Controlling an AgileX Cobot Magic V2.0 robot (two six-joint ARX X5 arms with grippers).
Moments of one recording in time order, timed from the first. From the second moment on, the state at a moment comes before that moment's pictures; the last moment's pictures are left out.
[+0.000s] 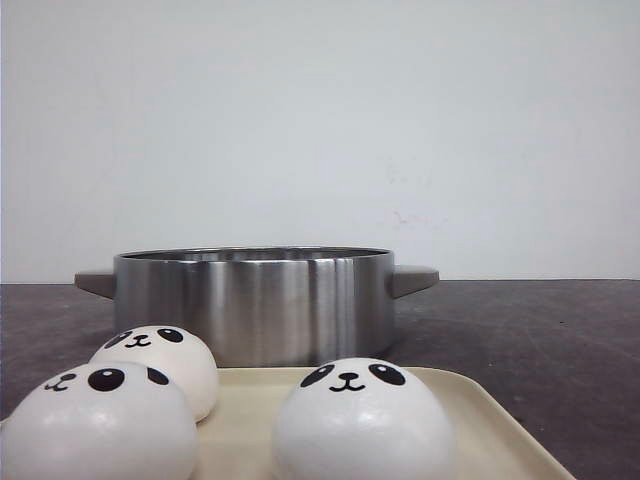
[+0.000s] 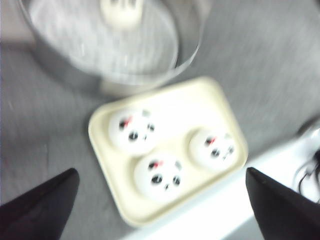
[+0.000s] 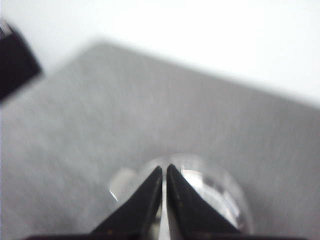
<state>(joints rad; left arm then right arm) -0.51 0.84 0.96 -1.04 0.31 -0.30 0.94 1.27 1.65 -0.66 0.28 0.22</state>
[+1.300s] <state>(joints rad) -0.73 1.57 0.96 -0.73 0.13 -0.41 1.19 0.93 1.65 -0.88 0.53 0.18</state>
